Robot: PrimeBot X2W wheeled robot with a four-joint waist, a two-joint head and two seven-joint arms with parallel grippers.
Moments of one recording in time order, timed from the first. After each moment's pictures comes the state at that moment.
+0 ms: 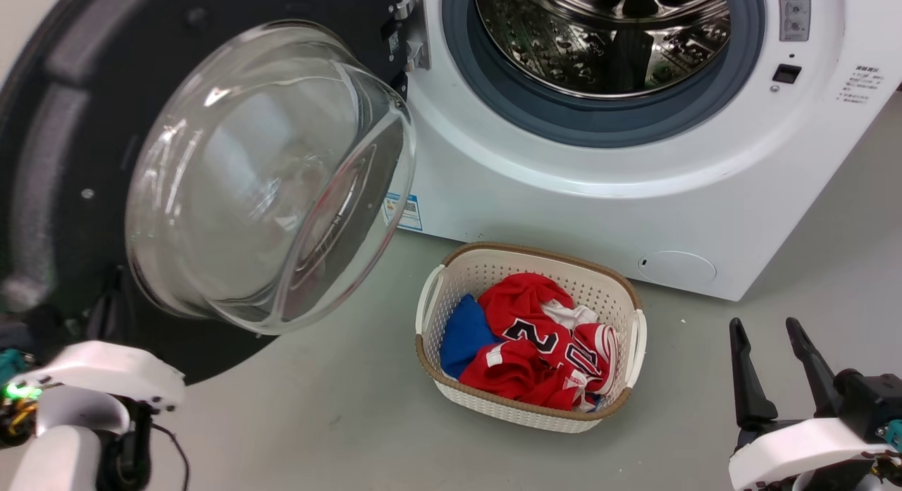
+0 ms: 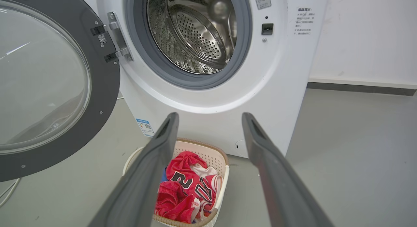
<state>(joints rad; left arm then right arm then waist) -0.18 0.37 0.00 0.22 -0.52 0.11 -0.10 0.04 -0.06 -0.08 0.03 0.14 0.13 -0.11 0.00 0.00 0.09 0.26</state>
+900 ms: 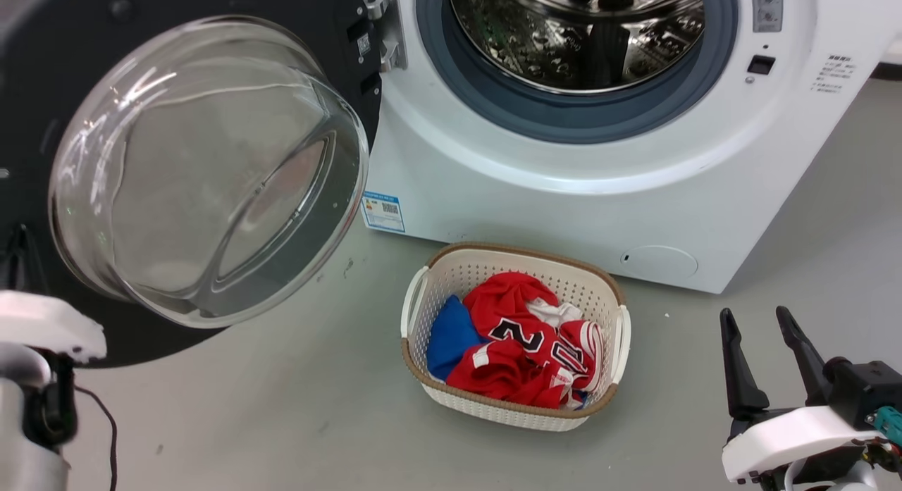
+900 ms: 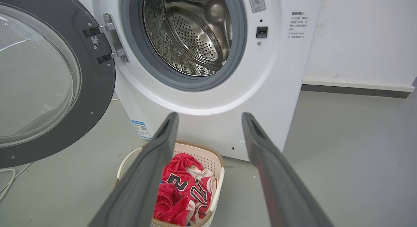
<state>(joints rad) -0.40 0.49 0.04 0.52 -0.54 0.05 -0.17 0.00 -0.08 -0.05 0.07 0.15 0.13 -0.12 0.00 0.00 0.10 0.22</state>
